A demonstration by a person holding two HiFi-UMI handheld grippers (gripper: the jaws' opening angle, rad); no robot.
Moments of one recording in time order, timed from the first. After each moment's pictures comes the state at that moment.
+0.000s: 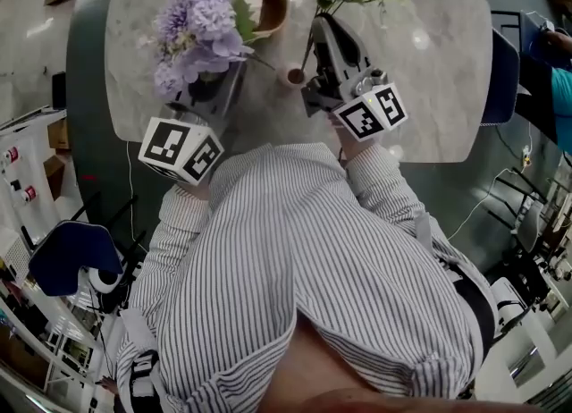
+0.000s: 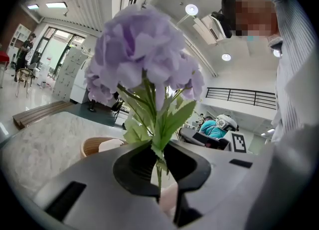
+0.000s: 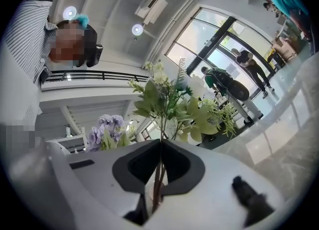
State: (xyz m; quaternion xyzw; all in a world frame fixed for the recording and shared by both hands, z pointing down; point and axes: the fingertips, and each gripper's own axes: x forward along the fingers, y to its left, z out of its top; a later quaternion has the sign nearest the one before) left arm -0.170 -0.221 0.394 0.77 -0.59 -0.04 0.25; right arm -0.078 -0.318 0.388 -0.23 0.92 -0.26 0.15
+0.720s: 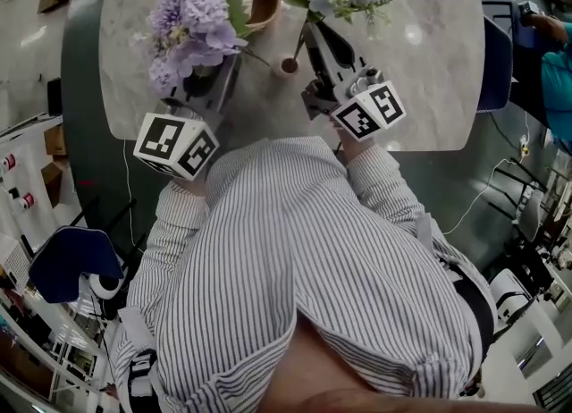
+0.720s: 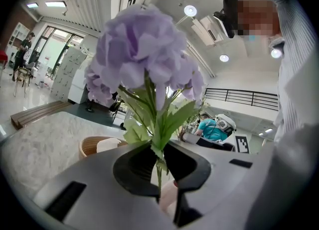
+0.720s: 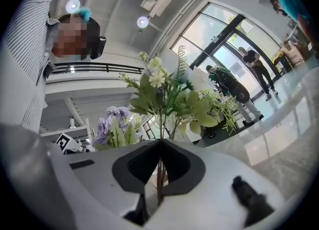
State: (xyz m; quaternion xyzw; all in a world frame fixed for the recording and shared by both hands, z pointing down) left arm -0.170 -0.217 0.393 0.77 -0.59 -0.04 0.25; right arm -0.074 -0.295 0.395 -0.22 0.94 -0.24 0.10
